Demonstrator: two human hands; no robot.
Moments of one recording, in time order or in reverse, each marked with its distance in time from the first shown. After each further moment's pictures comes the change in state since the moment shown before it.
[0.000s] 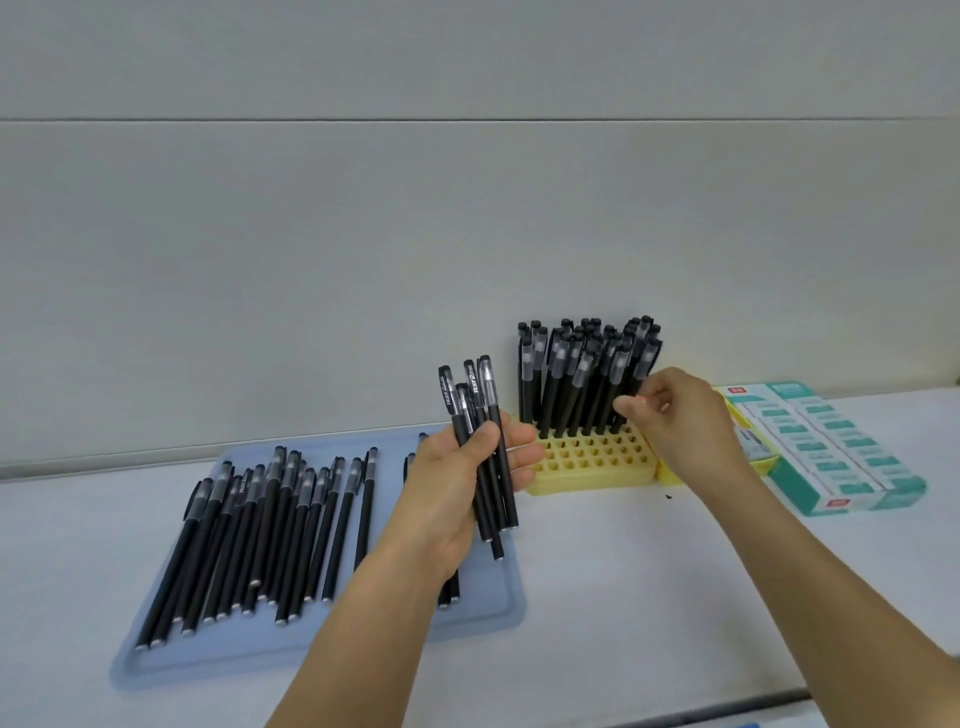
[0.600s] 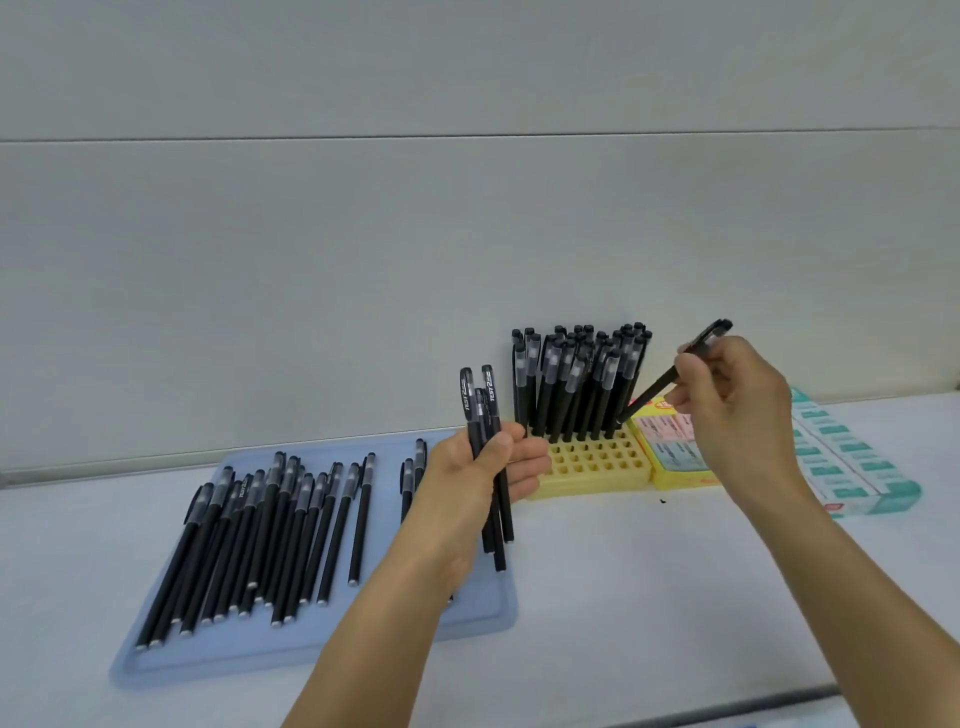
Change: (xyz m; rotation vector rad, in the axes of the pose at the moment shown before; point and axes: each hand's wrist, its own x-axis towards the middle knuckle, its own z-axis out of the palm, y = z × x) left_hand -0.004 -0.009 0.007 0.178 -0.055 0.077; right_hand -0.015 -0.012 -0.040 0.329 0.247 -0.133
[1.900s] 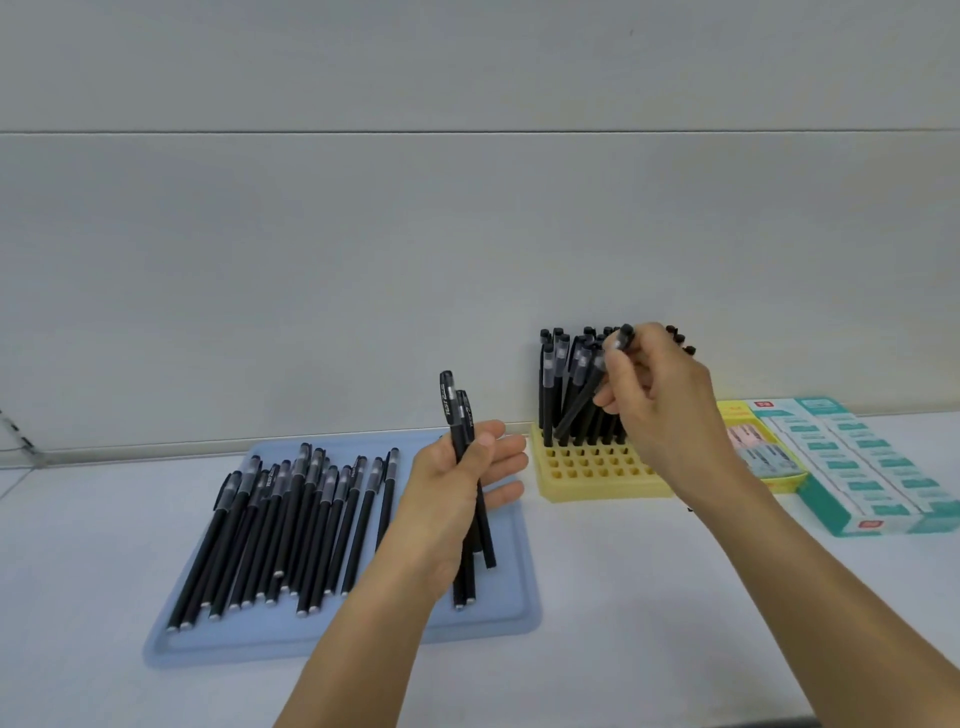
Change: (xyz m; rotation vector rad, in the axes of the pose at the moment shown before) left_hand -0.005 0.001 -0.027 -0.018 0.115 0.022; right_hand -0.009 -0.042 0.049 0.000 -0.261 -0.170
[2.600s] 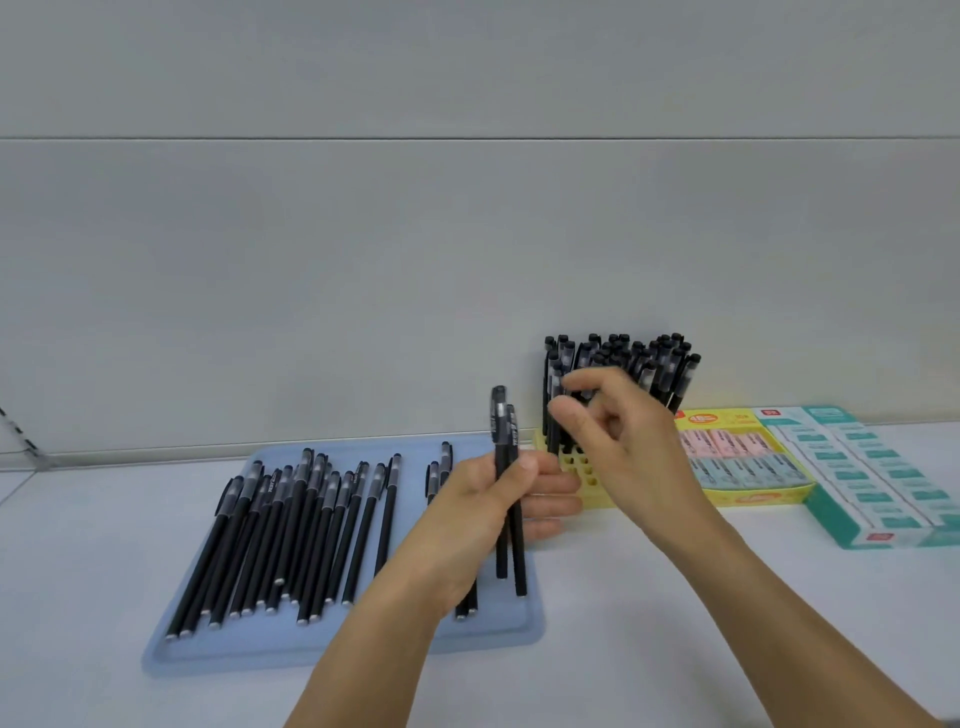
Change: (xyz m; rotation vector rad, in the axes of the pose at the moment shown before) left_hand -0.006 0.003 0.009 0.163 -0.286 -0.051; right_hand -0.021 -0.003 0.022 0.053 -0.119 0.018
